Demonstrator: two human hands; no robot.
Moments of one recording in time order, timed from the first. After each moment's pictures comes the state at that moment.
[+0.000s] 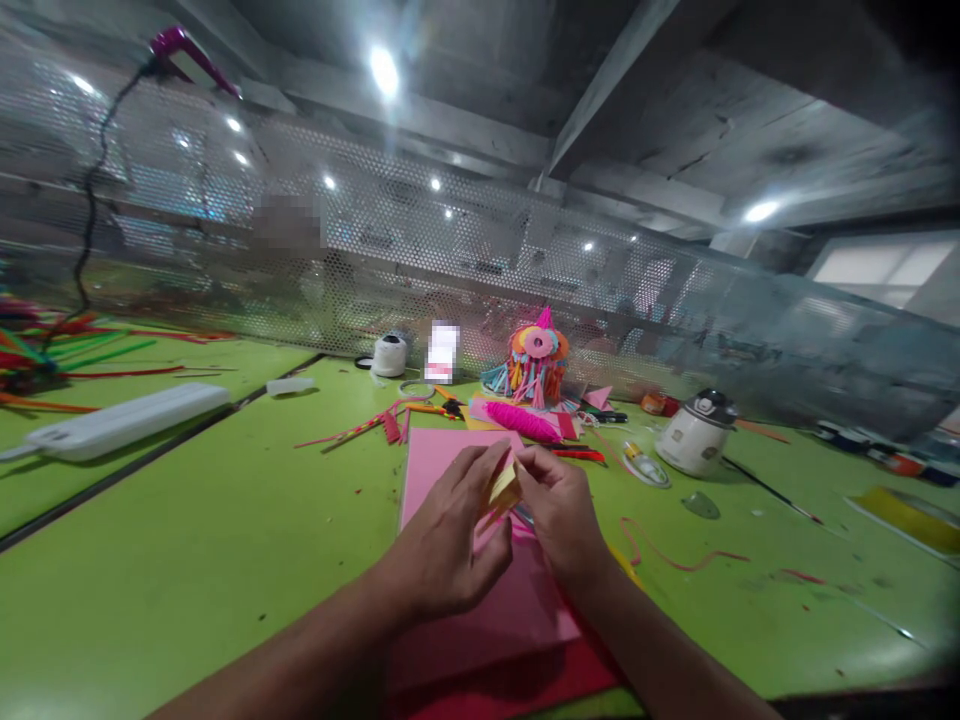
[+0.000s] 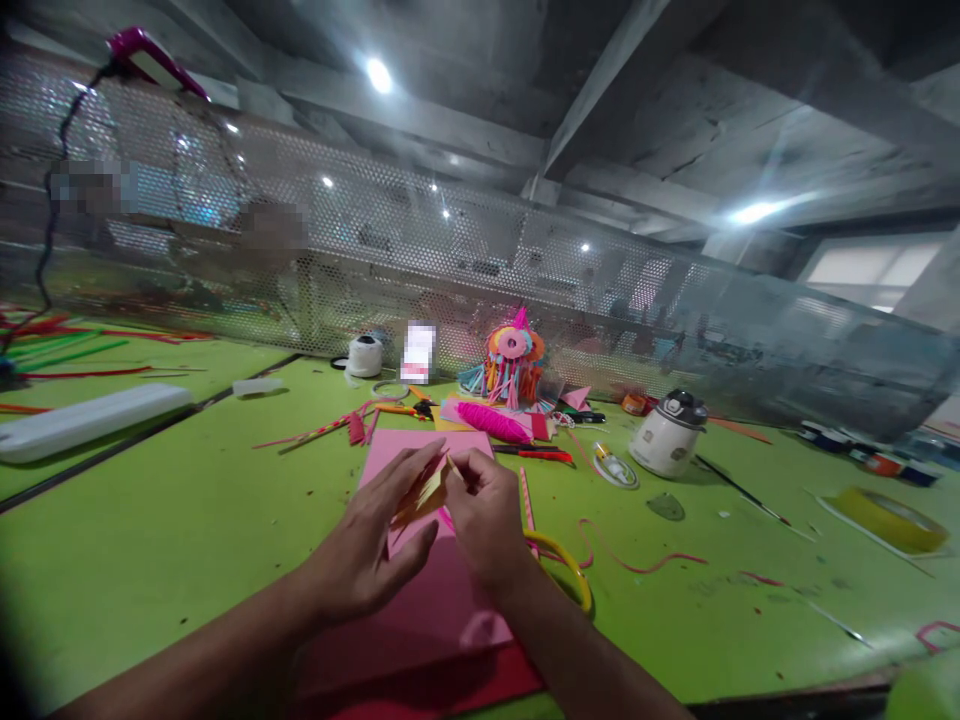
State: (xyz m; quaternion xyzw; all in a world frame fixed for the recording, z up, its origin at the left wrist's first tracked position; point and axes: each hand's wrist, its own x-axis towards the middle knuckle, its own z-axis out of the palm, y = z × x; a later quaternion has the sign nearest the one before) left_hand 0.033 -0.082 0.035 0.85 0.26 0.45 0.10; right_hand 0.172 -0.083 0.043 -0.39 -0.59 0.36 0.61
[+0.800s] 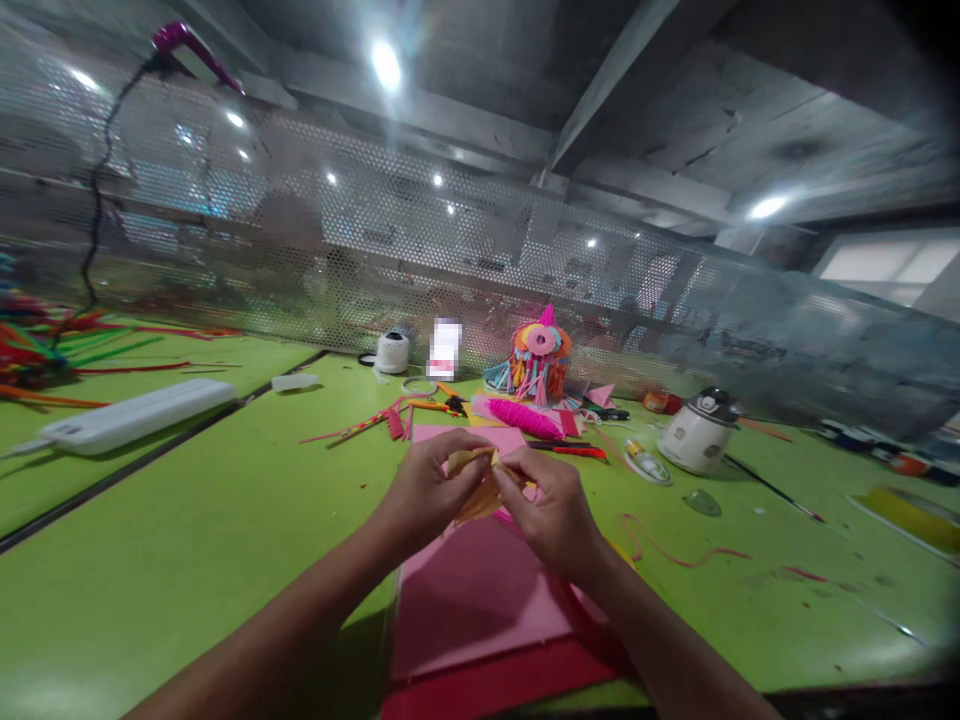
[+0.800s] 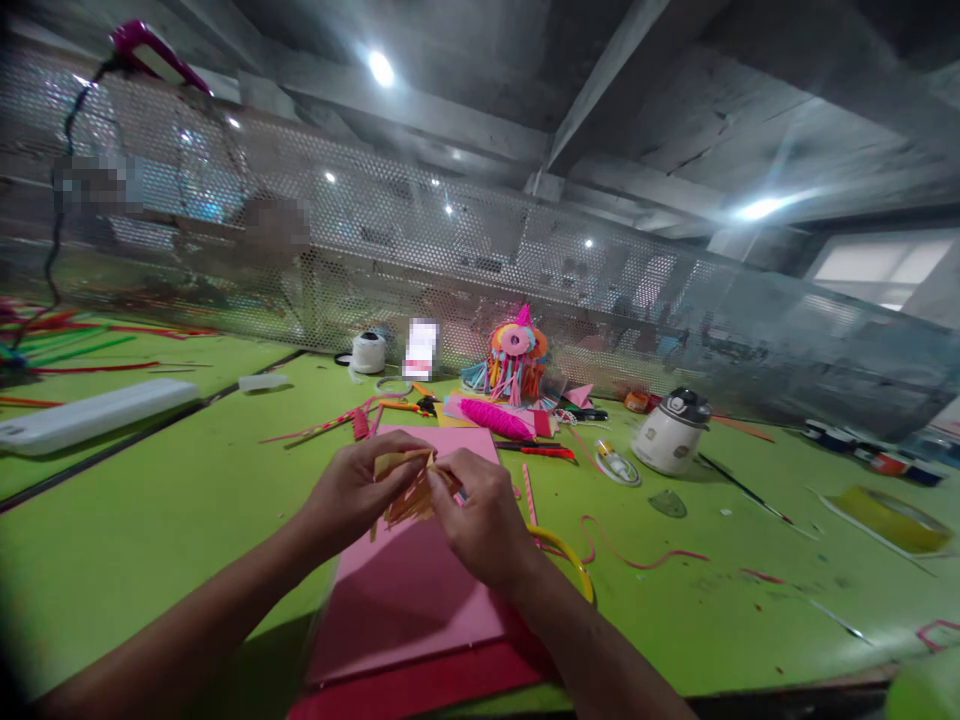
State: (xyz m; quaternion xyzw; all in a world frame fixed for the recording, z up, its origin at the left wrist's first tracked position) left_hand 0.024 -0.056 0.053 0.74 0.33 0.51 0.29; right_hand 0.178 -0.084 0.045 -0.40 -0.78 0.07 0.48
